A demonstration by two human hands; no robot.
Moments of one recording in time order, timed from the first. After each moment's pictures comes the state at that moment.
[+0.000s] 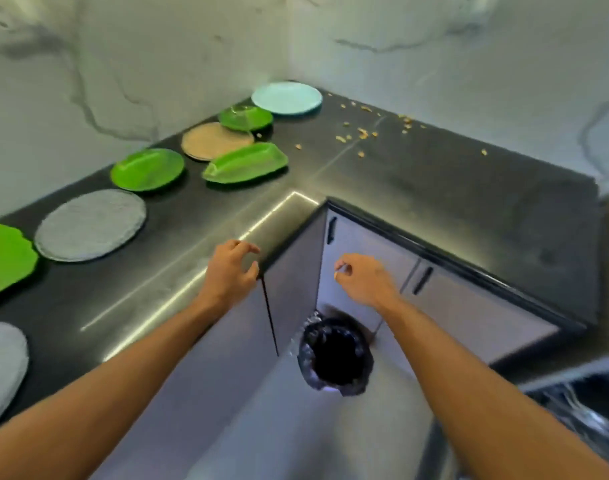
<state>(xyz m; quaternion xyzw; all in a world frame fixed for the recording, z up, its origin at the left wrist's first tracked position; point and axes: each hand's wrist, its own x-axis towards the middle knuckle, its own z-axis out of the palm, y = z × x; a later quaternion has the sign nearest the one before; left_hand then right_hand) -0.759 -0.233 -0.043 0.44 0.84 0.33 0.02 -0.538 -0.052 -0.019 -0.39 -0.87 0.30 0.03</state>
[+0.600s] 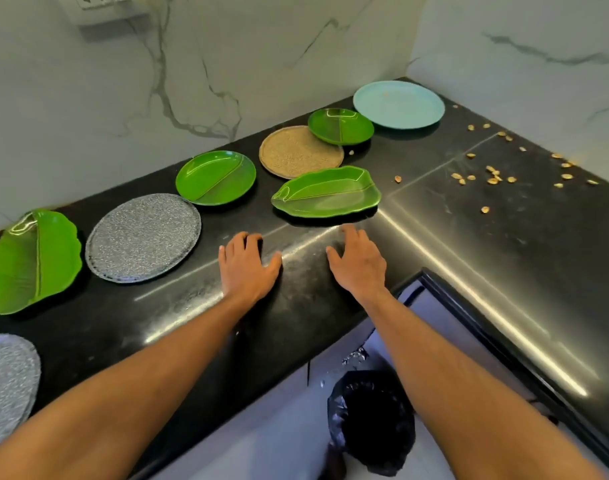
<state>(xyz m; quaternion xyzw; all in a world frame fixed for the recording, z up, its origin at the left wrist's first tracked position) -0.914 -0.166 -0.085 0.21 0.95 0.23 -0.03 -0.806 0.023 -0.056 -0.30 -0.92 0.23 0.10</state>
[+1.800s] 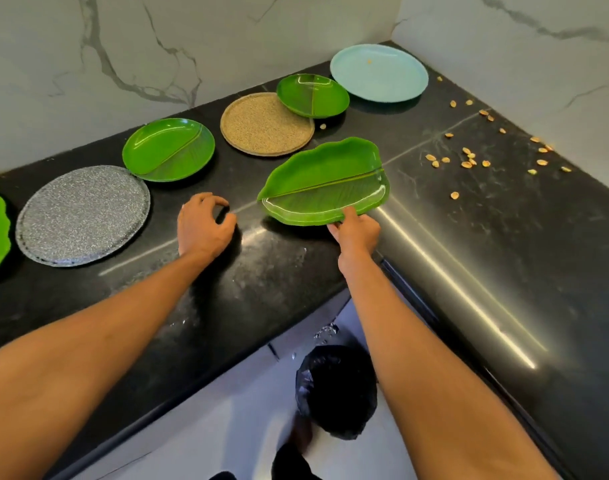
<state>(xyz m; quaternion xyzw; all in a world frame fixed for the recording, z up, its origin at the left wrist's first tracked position) -0.948 -0.135 -0.072 0.19 0.93 0.32 -0.04 -0.810 0.088 -0.056 -0.50 -0.45 0.69 0.27</state>
